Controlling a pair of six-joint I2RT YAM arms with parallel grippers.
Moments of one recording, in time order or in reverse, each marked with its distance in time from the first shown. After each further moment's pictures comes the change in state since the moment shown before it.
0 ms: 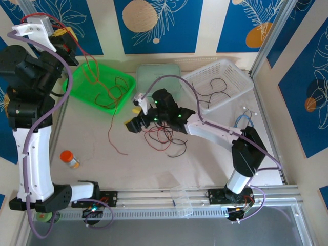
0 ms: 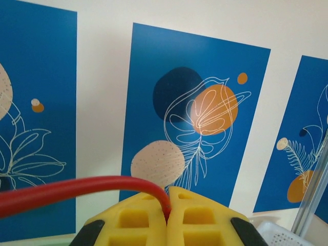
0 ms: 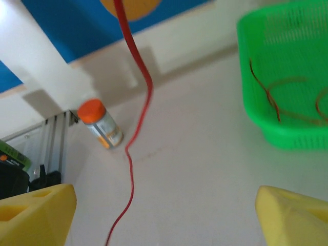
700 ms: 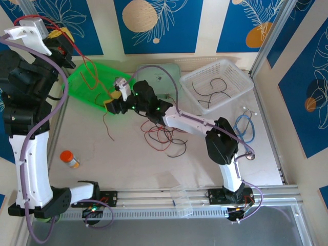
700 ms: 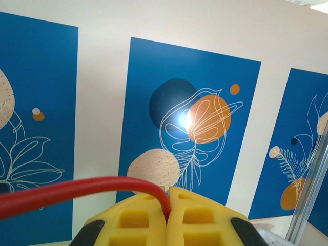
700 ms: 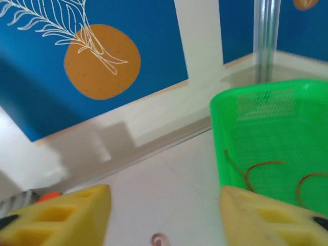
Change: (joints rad) left arm 0.000 -0.039 -0.003 0.004 0.003 -0.011; right arm 0.040 0.310 0.377 0.151 0.189 0.097
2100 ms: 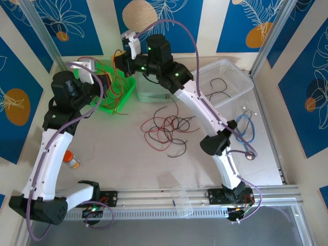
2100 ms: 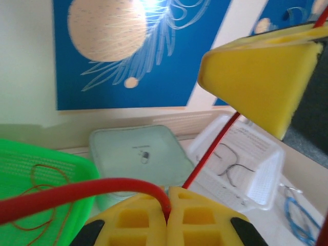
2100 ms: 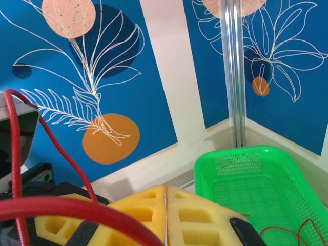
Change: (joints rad) left arm -0.085 -0.097 -0.629 0.123 0.119 -0.040; right arm -0.127 0.198 0.970 -0.693 -0.100 0.022
